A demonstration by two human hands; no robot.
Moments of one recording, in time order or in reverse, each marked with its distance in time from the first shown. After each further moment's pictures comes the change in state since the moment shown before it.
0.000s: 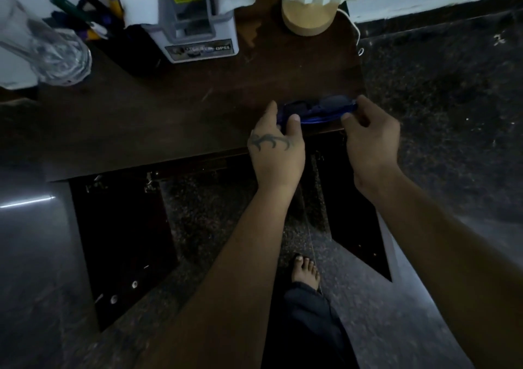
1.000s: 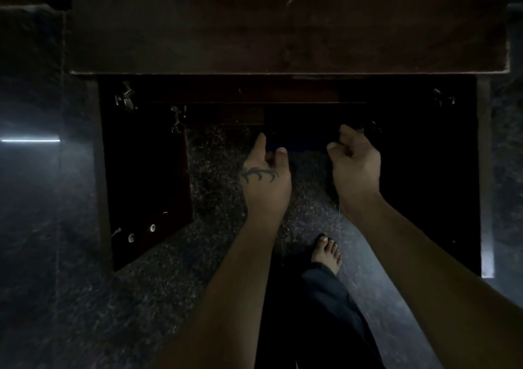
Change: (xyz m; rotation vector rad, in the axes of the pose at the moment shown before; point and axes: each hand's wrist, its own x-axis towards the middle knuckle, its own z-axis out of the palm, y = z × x) left_hand -0.050 -0.176 -0.068 -0.112 0.103 -0.294; right_hand -0.105 0.092 0.124 -0.039 -0.213 0.057
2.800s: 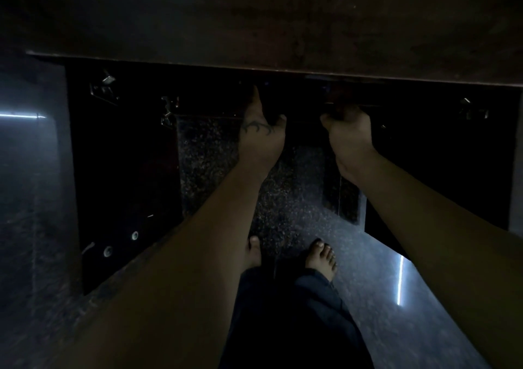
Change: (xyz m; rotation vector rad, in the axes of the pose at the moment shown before) left_hand 0.121 -0.026 0.027 0.032 -0.192 -0.047; right_hand 0.094 0.003 0.039 0.010 -0.114 0.081
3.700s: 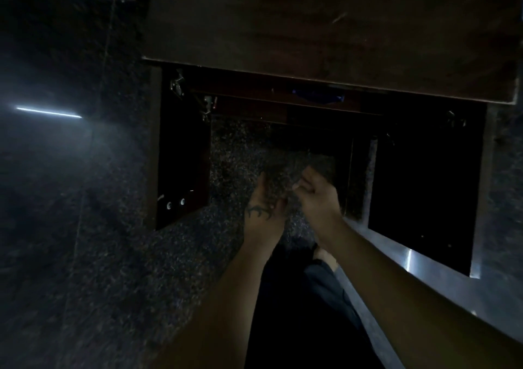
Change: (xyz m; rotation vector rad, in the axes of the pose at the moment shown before) left_hand -0.180 -0.053 -0.045 -0.086 0.010 -0.033; right_hand -0.166 0.019 0.020 -0.021 -0.280 0.132
